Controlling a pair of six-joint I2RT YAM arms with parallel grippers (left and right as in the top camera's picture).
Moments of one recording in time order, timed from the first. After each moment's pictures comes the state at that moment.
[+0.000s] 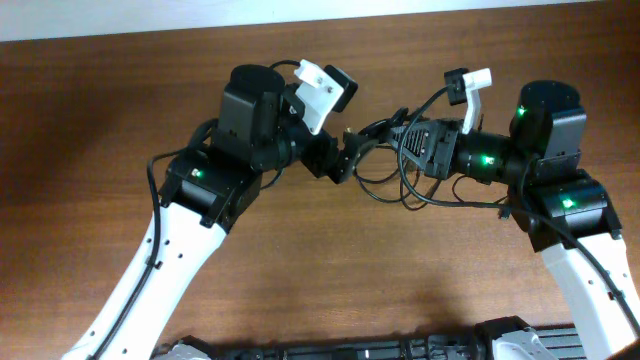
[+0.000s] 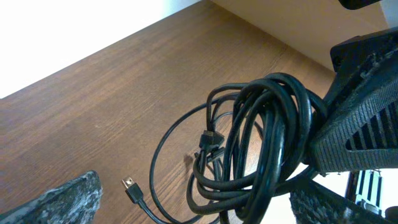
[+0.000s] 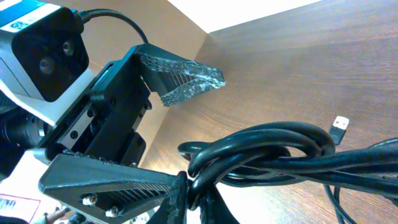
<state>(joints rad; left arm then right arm) -0.52 1.40 1.42 -0.56 0.46 0.06 0.12 1.11 1.13 -0.47 -0.92 0.52</state>
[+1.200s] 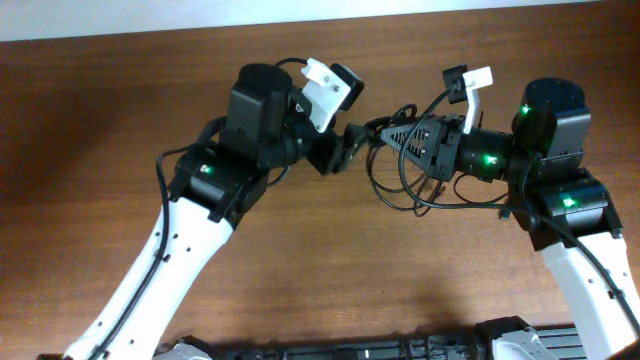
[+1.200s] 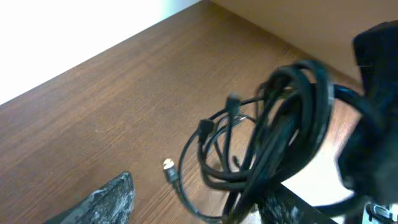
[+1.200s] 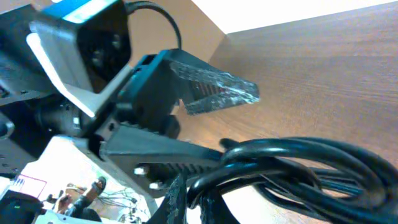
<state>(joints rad) -0.54 1.43 1.42 -0.52 0.44 0.07 0.12 1.12 1.13 -0.41 -0.99 0.49</state>
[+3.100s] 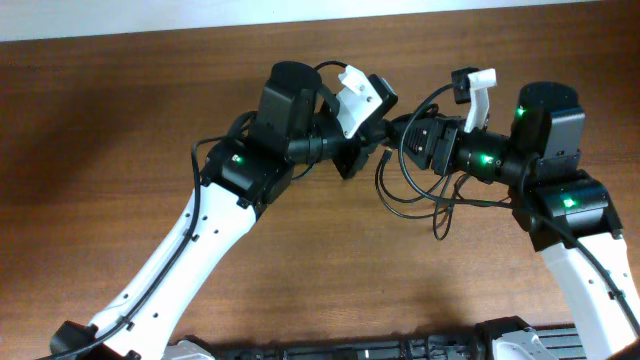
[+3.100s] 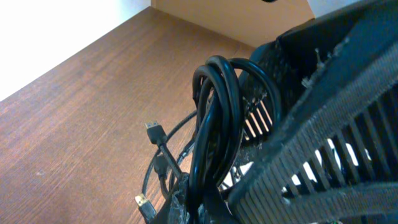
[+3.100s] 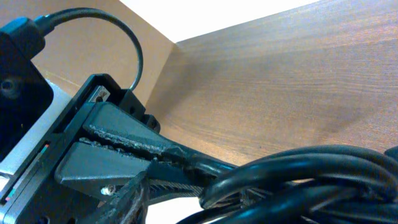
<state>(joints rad) -0.60 1.51 1.42 -0.42 0.60 0.14 0.11 1.12 1.13 -0.51 -0.78 0.47</state>
